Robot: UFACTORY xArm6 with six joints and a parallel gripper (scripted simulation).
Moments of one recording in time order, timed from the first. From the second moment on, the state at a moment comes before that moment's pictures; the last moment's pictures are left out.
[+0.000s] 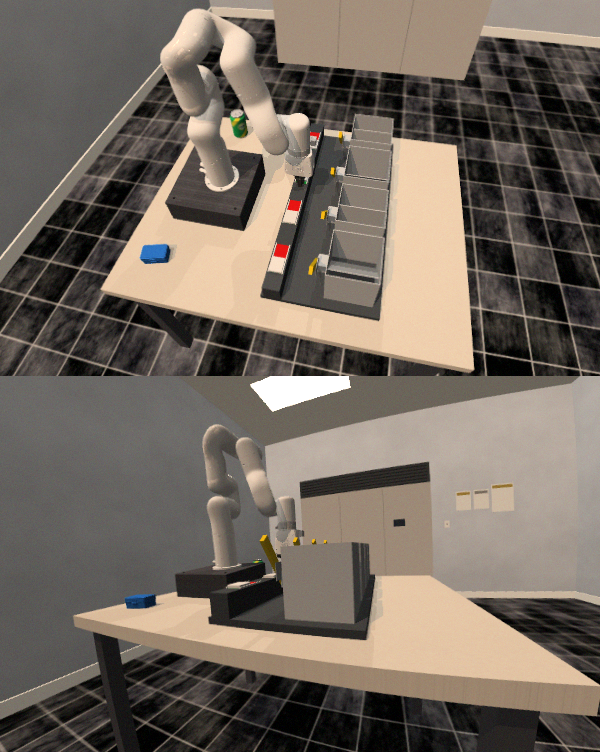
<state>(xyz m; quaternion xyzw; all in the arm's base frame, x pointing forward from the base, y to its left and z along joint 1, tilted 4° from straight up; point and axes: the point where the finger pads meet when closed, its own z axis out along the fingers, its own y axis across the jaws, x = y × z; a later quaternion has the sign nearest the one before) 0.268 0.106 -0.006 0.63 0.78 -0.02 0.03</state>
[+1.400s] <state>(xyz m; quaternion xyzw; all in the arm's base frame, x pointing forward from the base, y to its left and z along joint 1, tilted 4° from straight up) 0.264 0.128 -0.007 0.63 0.78 -0.02 0.03</state>
